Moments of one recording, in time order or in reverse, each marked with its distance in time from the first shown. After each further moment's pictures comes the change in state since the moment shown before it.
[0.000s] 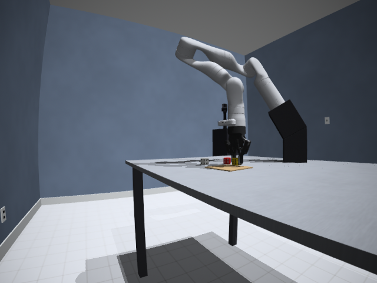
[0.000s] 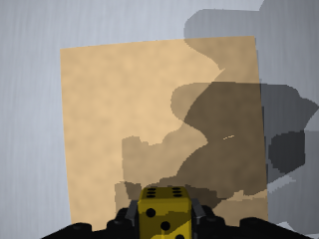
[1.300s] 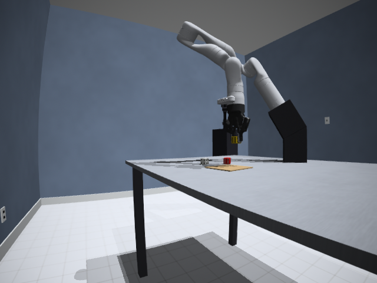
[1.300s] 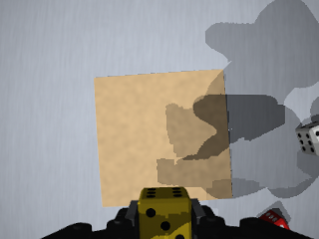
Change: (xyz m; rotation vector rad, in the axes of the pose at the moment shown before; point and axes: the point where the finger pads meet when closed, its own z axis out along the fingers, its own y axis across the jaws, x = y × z) arm 0.002 0.000 -0.091 -0.001 0.006 -0.002
